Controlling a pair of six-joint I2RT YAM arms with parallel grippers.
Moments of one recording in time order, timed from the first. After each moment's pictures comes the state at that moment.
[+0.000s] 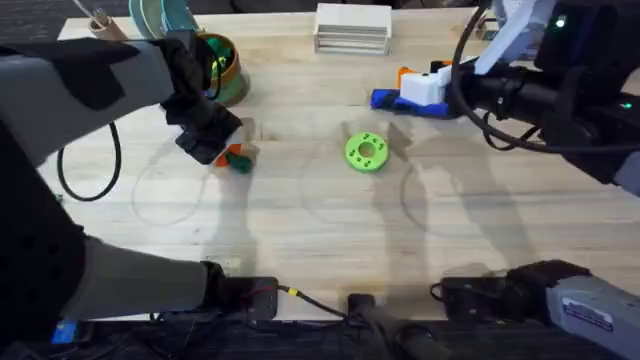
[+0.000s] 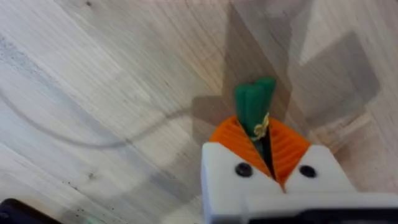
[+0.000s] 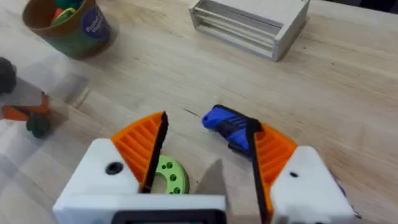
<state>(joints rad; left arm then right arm) 0.04 1.61 0.96 -0.84 -0.04 -0.90 0.18 1.16 0.68 -0.02 -0.36 0.00</state>
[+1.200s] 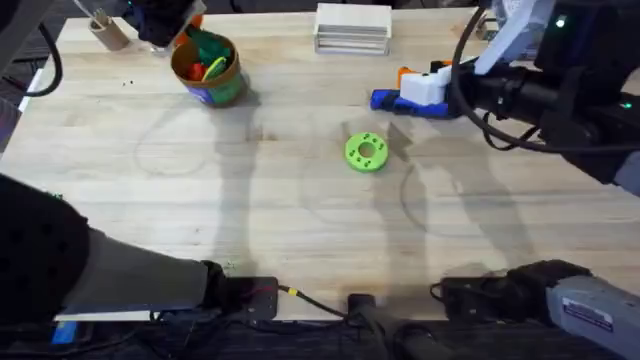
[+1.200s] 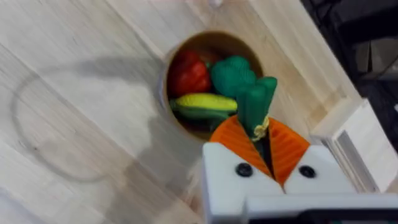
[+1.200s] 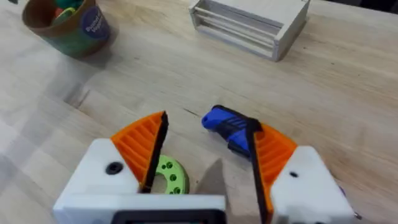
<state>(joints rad) 0.04 1.63 1.53 -0.87 -0.15 -0.82 0.18 1.16 0.68 -0.02 -0.36 0.00</state>
